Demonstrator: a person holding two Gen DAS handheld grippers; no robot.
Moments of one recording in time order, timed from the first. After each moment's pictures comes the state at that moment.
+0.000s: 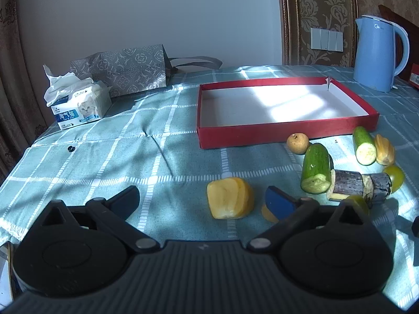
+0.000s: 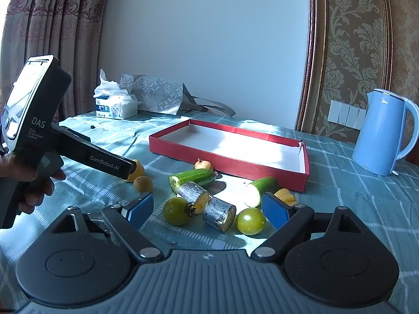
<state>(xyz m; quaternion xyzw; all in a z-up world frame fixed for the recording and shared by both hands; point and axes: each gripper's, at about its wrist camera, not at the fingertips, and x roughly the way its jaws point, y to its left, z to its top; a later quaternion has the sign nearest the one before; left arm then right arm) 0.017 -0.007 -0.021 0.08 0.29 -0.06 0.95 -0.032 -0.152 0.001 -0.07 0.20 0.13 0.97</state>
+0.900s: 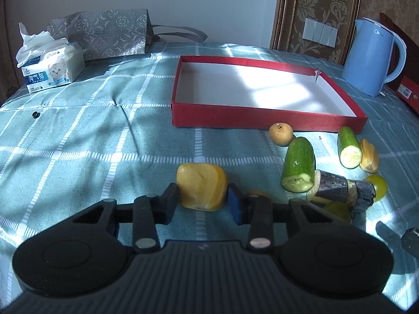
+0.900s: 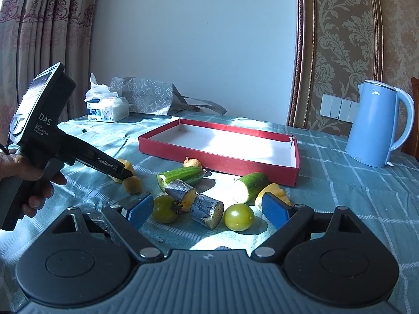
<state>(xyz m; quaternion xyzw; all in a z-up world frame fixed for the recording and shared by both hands) 0.039 -0.006 -0.032 0.01 0.36 -0.10 0.93 -0.029 -0.164 -0.002 -0.05 0.20 0.11 0.97</state>
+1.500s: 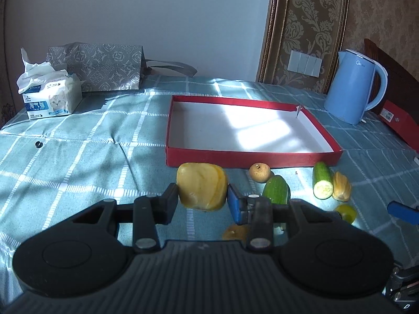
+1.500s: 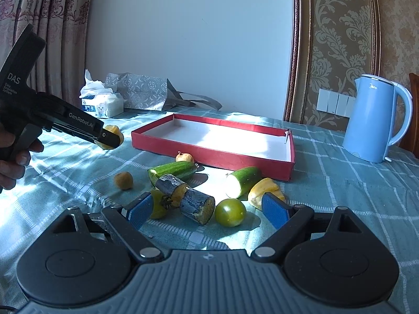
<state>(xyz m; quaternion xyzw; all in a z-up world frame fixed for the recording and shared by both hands) 0.024 -0.003 0.014 -0.01 0.30 -0.13 0.94 -0.022 -0.174 -0.007 -0.05 0.22 0.11 0.97</state>
